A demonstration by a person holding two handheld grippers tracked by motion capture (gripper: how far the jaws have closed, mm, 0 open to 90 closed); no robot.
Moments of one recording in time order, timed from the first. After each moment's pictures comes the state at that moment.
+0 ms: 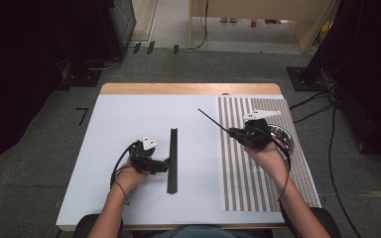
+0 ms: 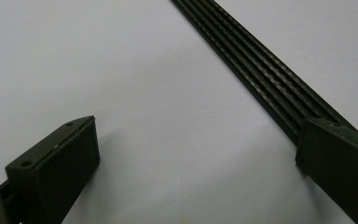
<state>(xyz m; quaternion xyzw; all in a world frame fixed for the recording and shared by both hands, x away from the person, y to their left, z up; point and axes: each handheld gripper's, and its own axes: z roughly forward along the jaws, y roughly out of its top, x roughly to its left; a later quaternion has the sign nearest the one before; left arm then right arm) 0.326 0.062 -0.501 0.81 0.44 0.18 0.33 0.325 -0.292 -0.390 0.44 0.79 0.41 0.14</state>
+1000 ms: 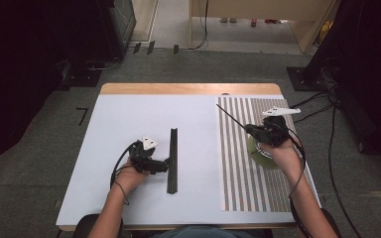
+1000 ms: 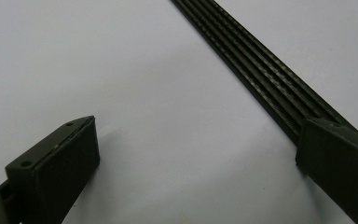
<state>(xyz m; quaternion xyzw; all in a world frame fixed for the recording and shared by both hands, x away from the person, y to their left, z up) 0.326 0.062 -0.500 0.82 0.44 0.18 0.33 0.334 -0.343 -0.396 0.48 0.76 0.40 0.15</state>
